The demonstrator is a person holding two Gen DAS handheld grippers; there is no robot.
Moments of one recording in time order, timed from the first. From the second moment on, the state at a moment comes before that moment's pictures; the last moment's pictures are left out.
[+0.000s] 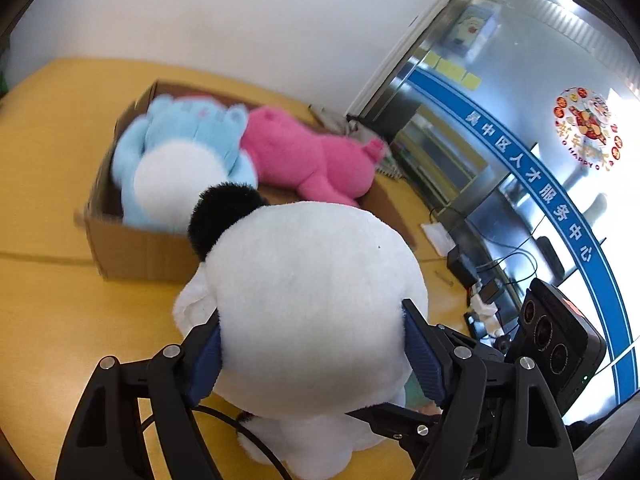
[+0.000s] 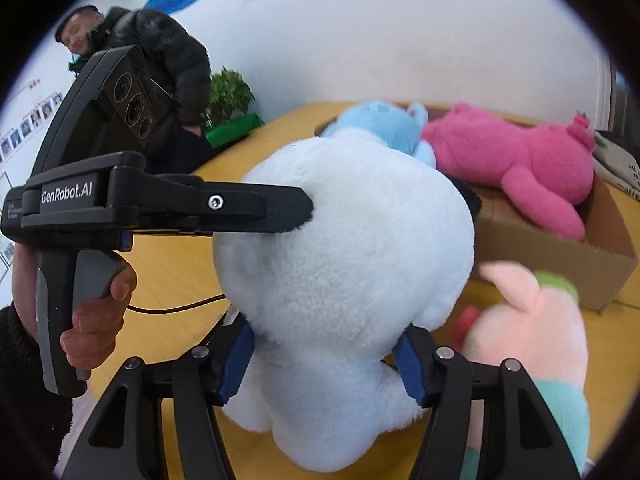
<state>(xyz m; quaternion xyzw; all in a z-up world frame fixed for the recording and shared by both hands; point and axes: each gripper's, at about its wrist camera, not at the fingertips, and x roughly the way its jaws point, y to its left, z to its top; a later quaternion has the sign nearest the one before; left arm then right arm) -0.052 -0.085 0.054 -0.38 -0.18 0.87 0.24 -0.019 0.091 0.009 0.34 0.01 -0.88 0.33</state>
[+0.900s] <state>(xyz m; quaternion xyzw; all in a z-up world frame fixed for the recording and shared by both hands) -0.250 -0.006 0.006 -0.47 -0.04 0.86 0.22 -0.231 0.116 -0.033 0.48 -0.02 -0.83 0.28</state>
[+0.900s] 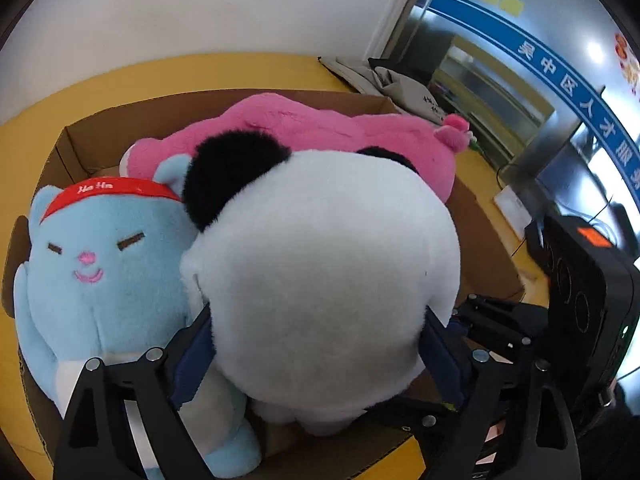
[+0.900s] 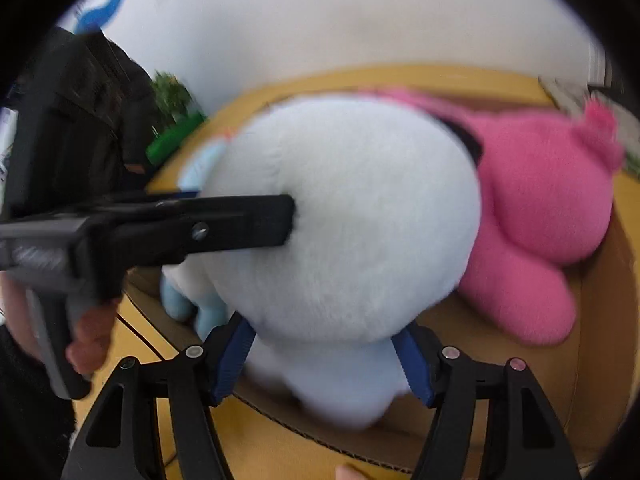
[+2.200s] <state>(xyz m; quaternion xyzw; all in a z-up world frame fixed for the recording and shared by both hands) -0.073 -0.056 0.072 -0.34 -0.05 0.94 0.05 -0.120 0.152 0.060 0.34 0.03 -0.93 0.11</state>
